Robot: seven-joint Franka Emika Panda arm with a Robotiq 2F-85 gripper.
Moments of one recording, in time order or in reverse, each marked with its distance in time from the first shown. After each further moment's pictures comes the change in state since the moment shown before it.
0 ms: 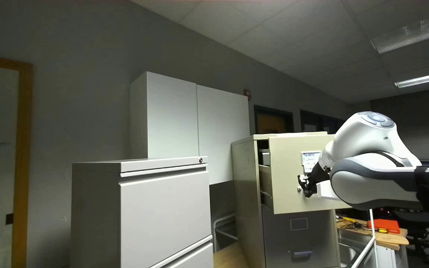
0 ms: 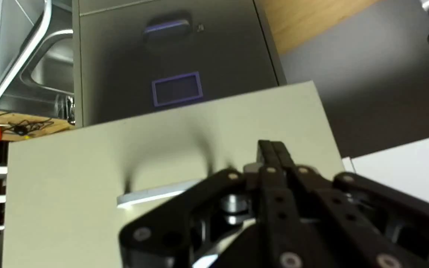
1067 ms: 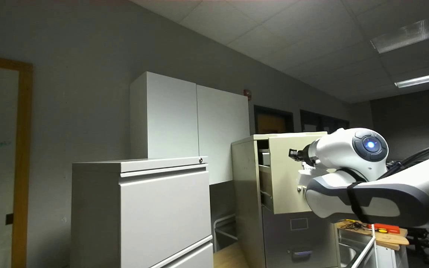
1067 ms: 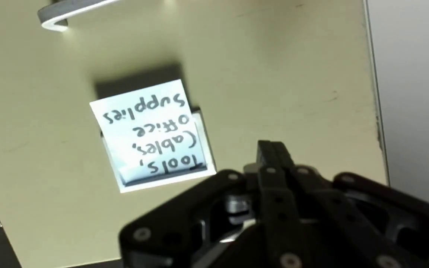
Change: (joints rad) arm -0.355 0.089 0.272 -0.012 0.138 0.682 0.067
